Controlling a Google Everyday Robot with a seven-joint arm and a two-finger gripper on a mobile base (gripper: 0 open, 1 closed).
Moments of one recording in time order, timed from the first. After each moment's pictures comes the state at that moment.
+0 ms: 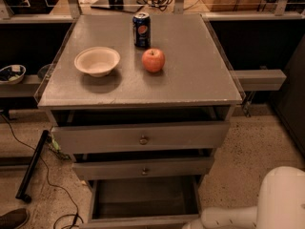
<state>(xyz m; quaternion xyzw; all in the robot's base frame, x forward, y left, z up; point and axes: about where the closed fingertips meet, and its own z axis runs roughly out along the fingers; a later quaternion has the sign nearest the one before) 0.348 -0.102 0.187 -0.24 0.92 0.30 0.06</state>
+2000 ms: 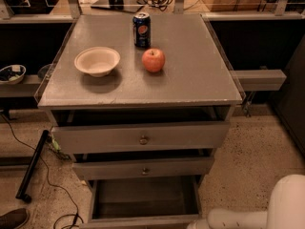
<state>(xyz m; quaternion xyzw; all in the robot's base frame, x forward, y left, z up) 0.362 -0.127 0.183 -0.23 0.93 0.29 0.09</state>
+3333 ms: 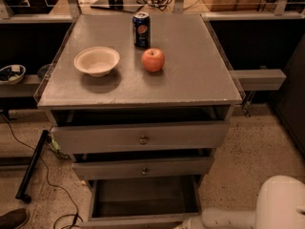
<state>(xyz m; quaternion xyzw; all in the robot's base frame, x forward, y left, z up) 0.395 -0.117 0.148 -0.20 0.93 0.28 0.12</state>
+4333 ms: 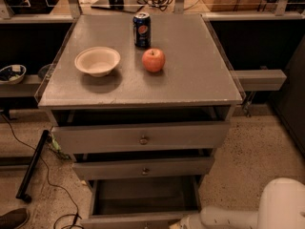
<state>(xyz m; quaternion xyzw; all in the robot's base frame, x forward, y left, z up) 0.407 -0.107 0.153 -0.19 0.93 0.29 0.13</state>
